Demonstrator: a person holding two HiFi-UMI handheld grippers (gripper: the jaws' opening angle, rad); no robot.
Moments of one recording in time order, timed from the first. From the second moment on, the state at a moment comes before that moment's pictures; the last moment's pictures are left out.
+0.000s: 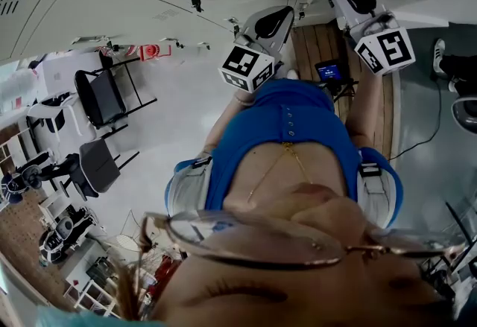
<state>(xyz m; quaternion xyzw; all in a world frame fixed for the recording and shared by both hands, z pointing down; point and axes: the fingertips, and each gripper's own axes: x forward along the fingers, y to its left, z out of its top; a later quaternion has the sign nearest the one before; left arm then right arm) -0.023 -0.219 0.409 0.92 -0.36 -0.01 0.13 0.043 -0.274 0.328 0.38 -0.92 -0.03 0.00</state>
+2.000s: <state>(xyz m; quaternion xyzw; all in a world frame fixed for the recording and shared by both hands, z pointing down) -0.019 -0.267 0.408 0.93 -0.35 -0.01 0.13 0.032 -0.325 0.335 0.49 -0.87 -0.06 0.04</state>
